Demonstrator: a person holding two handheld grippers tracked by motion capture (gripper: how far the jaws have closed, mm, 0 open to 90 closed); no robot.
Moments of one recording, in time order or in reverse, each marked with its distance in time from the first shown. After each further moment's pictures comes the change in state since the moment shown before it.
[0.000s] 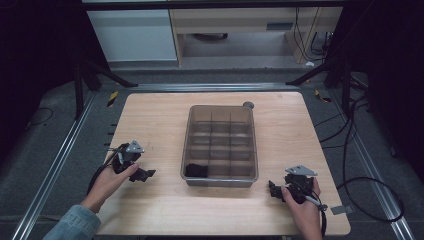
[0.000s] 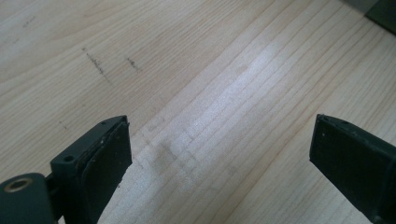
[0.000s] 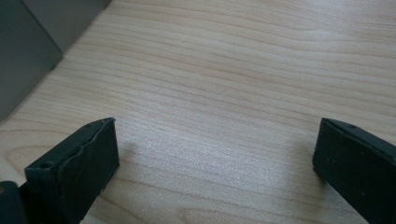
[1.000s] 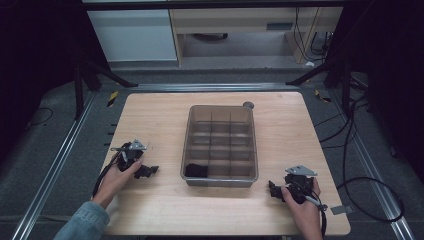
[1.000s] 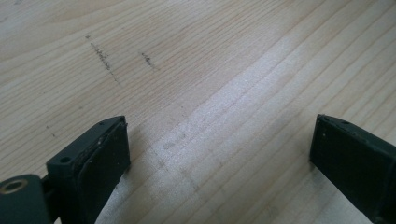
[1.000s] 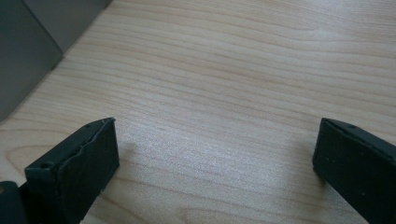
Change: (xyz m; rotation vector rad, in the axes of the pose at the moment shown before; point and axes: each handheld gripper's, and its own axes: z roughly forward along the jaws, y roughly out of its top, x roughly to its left) left arm 0.015 -0.006 0.031 -0.032 0.015 -0.079; right arm 0.000 0.000 0.000 0.000 0.001 -0.001
